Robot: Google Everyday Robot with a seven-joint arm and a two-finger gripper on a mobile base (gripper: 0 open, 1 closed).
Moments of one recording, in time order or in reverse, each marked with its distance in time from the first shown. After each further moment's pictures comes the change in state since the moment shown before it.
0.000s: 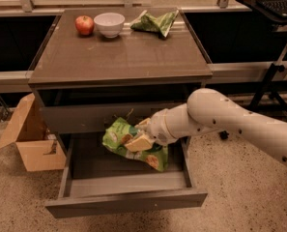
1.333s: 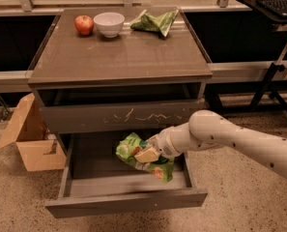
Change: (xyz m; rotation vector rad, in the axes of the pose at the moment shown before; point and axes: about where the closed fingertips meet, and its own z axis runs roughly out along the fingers) arm 0.090 -0.027 0.041 0.019 0.049 0.161
